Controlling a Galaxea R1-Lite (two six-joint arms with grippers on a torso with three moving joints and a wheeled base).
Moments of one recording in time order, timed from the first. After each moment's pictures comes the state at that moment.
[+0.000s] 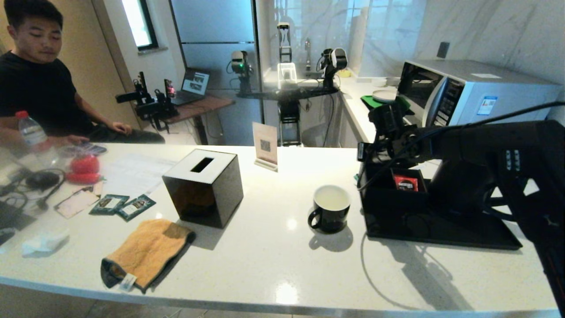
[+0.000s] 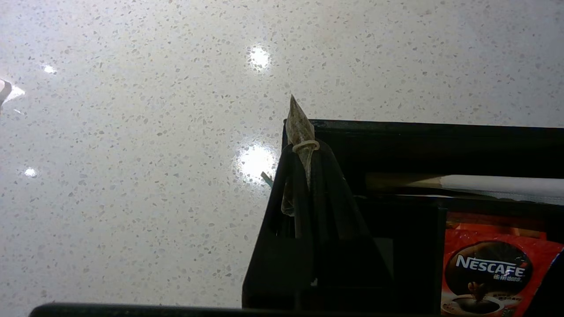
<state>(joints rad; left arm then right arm) 0.00 0.00 0.00 0.00 -0.01 0.03 0.30 2.35 -1.95 0.15 -0.29 0.27</state>
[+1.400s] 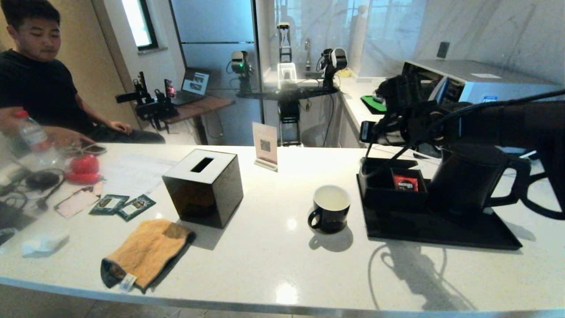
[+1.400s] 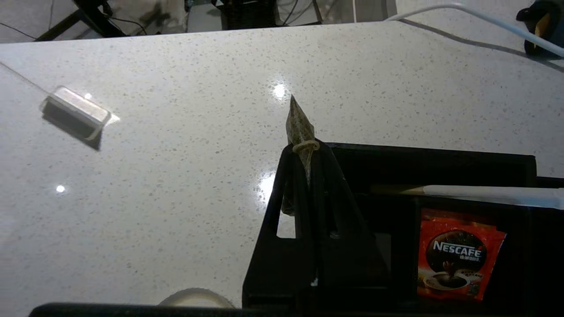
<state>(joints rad) 0.00 0.00 0.00 0.00 -0.01 0.03 0.34 2.19 -1.90 0.15 -0.29 0.26</state>
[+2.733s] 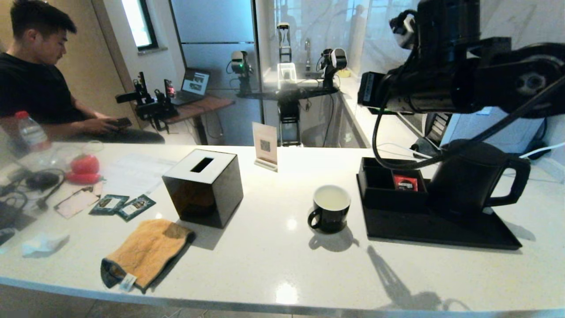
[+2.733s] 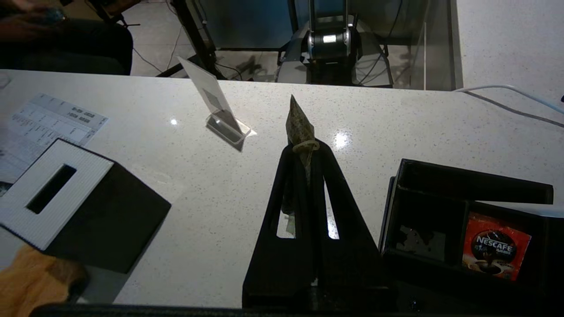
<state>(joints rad) 0.00 0.00 0.00 0.00 -0.01 0.03 0.54 1.86 -1.77 0.15 -0.29 0.26</state>
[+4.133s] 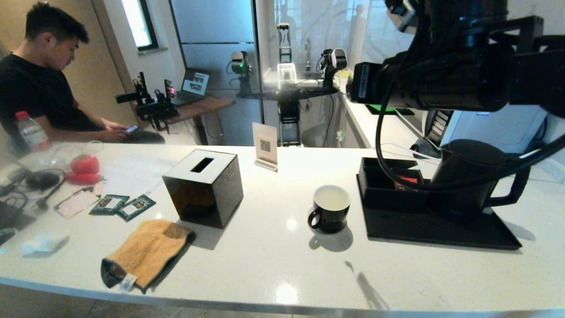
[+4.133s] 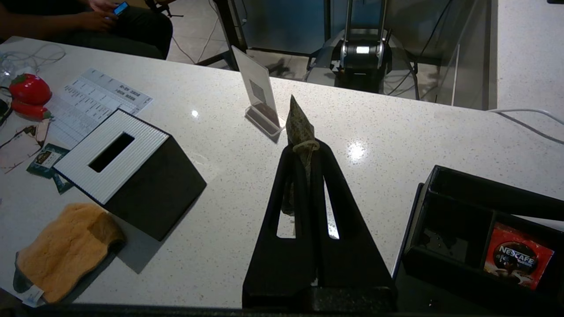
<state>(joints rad) 0.00 0.00 -0.02 -0.01 -0.02 0.04 0.64 1.78 -1.73 0.14 -0.29 0.20</state>
